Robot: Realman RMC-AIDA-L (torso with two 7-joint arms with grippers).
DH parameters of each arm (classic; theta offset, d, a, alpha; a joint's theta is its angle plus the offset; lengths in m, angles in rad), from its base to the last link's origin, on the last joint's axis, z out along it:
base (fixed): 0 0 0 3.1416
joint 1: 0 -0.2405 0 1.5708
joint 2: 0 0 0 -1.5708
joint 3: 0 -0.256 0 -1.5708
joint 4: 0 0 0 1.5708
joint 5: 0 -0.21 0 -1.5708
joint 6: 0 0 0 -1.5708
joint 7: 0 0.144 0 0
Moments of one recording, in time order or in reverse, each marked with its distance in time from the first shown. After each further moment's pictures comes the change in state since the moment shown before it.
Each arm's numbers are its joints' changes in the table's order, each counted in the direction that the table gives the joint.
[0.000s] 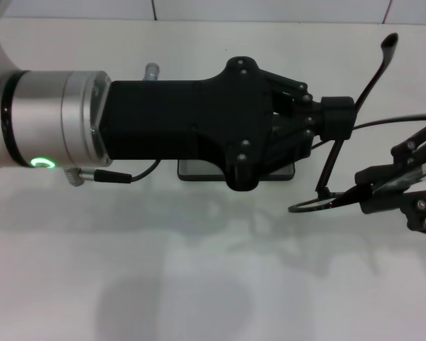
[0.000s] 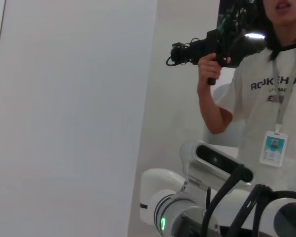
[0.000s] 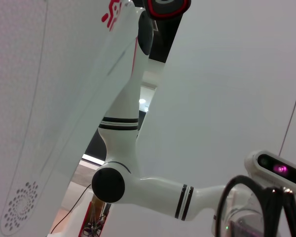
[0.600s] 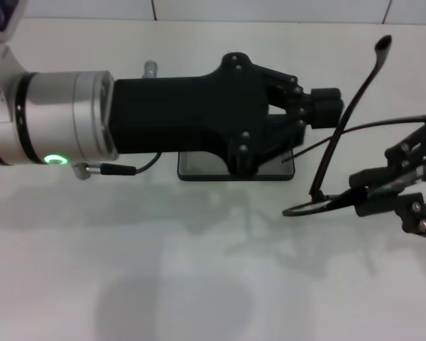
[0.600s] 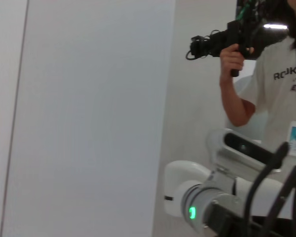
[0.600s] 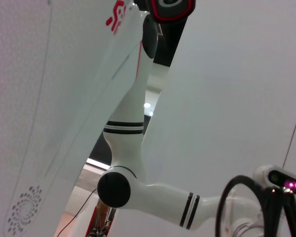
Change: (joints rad) left arm 0.011 -0.001 -0.001 0.057 -0.018 0.047 0.081; right arm -0.017 0.004 0.008 -0.023 0.000 0.007 -0.006
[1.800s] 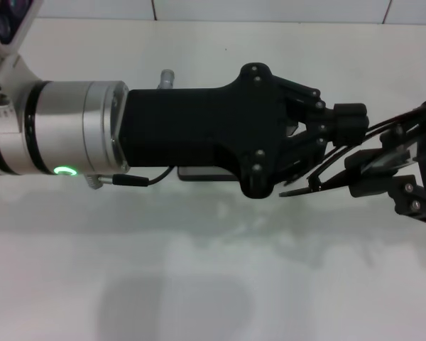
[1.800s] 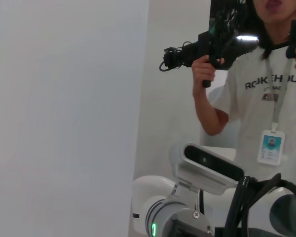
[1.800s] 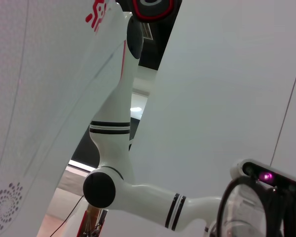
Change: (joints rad) left arm 0.001 0.002 -0.052 0.006 0.050 -0.015 0.027; right arm -0.031 -0.007 -0.011 -0.072 0.003 -0.018 -0.032
